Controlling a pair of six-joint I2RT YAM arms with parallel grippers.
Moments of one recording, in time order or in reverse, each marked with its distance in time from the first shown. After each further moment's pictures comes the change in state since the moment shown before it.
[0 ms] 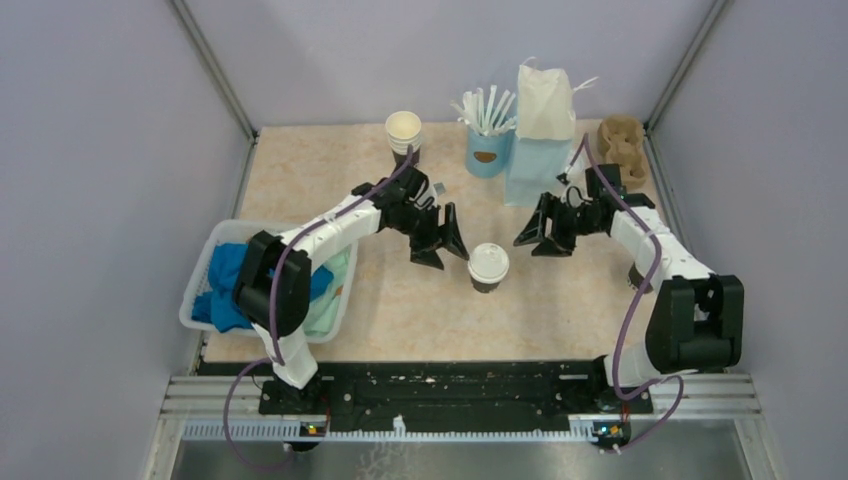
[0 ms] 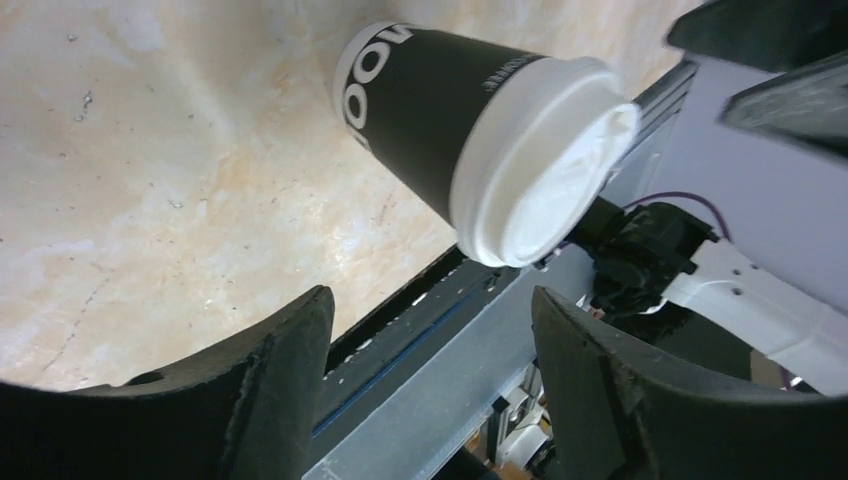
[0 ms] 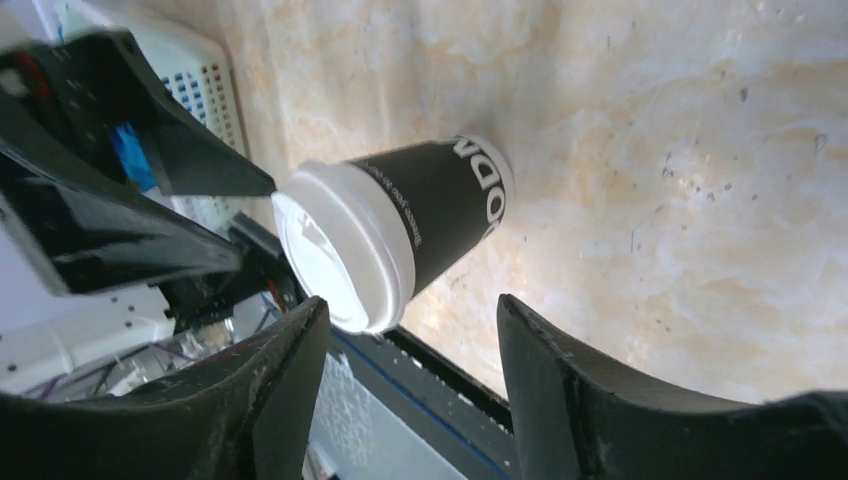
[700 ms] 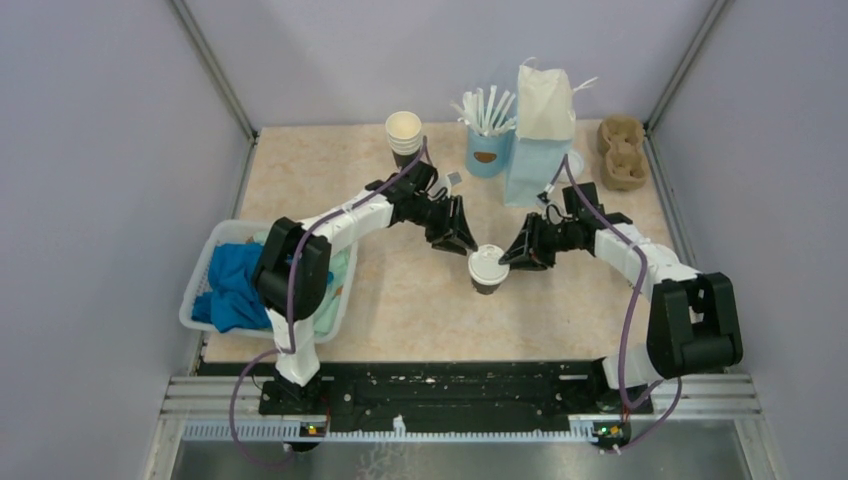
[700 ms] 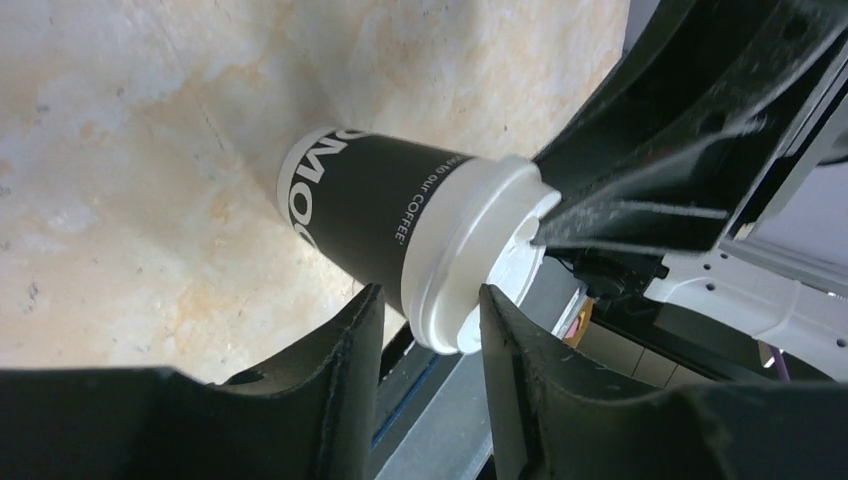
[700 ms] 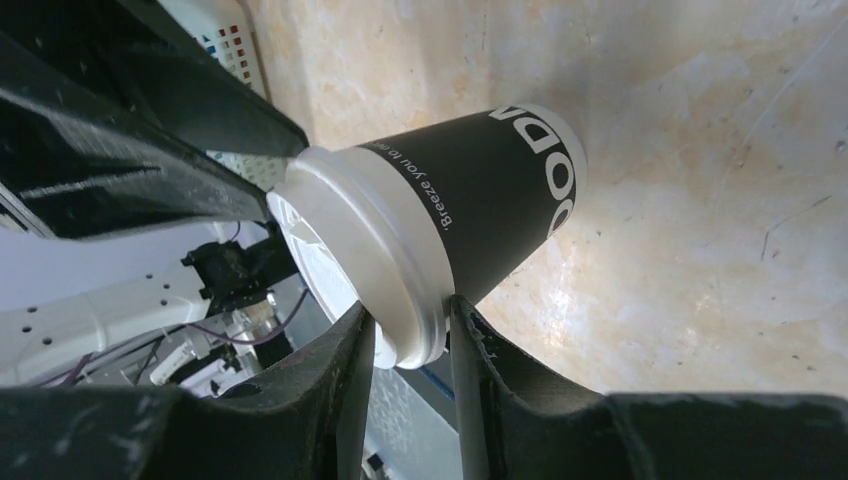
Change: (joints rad) left arm -0.001 0.133 0.093 0.185 0.133 0.046; right arm 0.112 -0.038 -0.191 0.212 -0.064 0.203
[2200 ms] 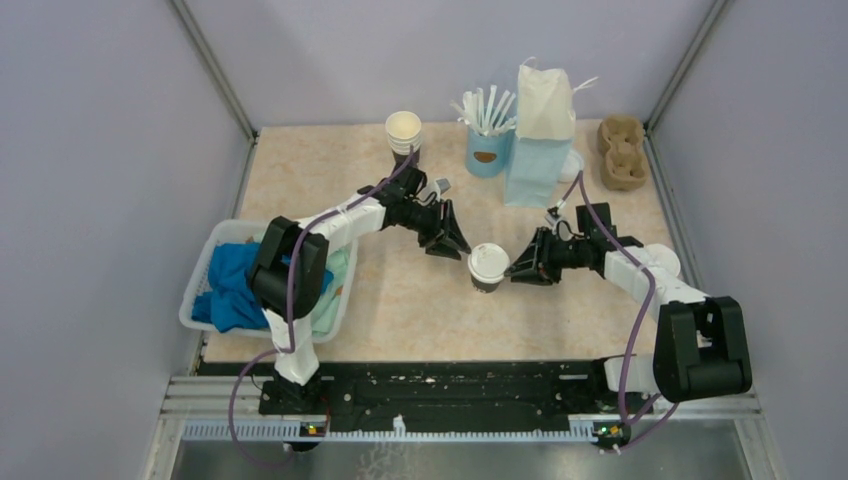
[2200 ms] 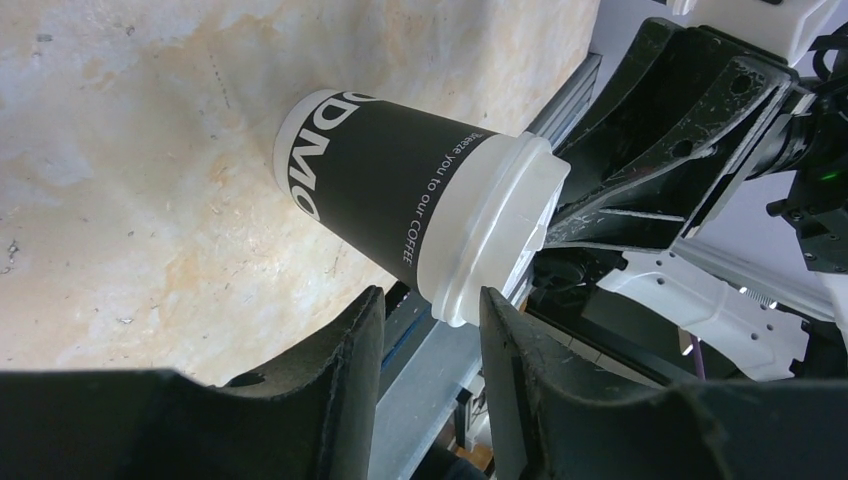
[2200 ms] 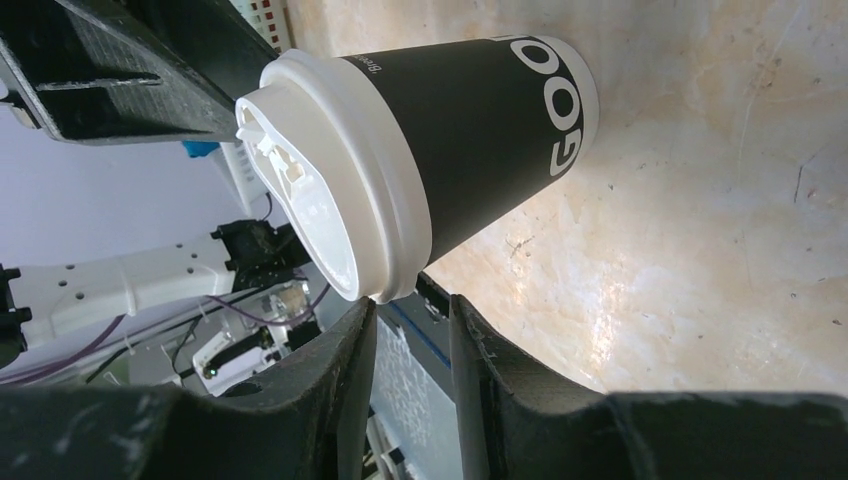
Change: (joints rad) left arm 0.055 -0.034 -0.106 0.058 0.082 -0.097; right arm -0.070 -0.106 -0.166 0.085 -0.103 0.027
